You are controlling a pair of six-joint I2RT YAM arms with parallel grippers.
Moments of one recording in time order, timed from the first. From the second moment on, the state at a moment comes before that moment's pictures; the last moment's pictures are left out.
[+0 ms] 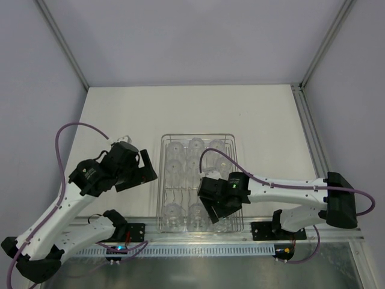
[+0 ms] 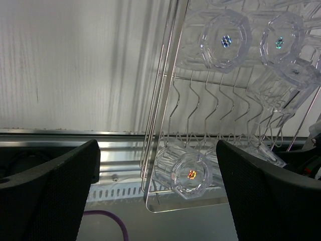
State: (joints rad) left arm -0.69 0.85 1.07 -1.22 -0.16 -0.92; right arm 1.30 1.33 0.96 -1.01 0.05 0.82
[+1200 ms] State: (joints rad) left arm -0.69 0.76 0.94 -0.76 0.26 -0.97; right arm 1.31 1.04 1.39 -1.31 0.17 0.81
